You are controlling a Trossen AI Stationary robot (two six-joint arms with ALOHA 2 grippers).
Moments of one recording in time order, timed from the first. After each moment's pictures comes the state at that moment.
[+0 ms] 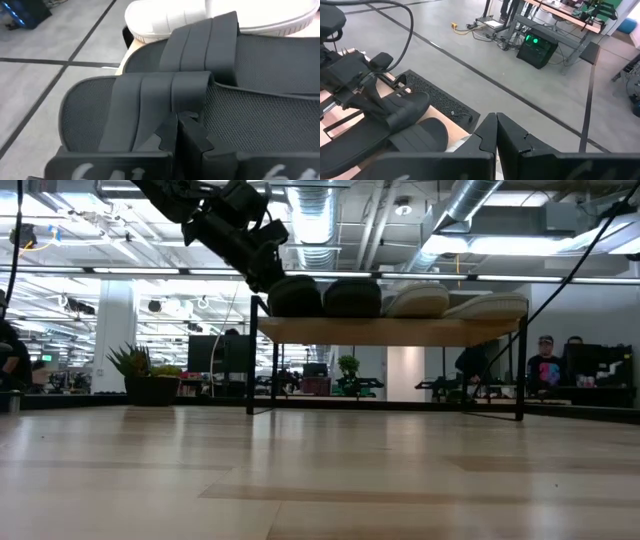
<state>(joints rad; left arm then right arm) 0.56 1.47 1.06 -0.15 0.21 0.32 -0.05 1.43 1.88 -1.15 0.89 0.29</state>
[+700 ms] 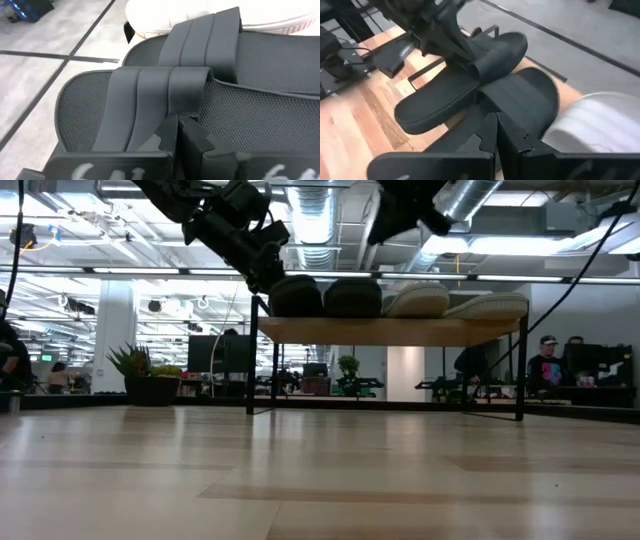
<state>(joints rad) 0.54 1.47 1.06 -0.15 0.18 0.29 -0.10 1.44 1.39 -0.65 0.46 0.40</state>
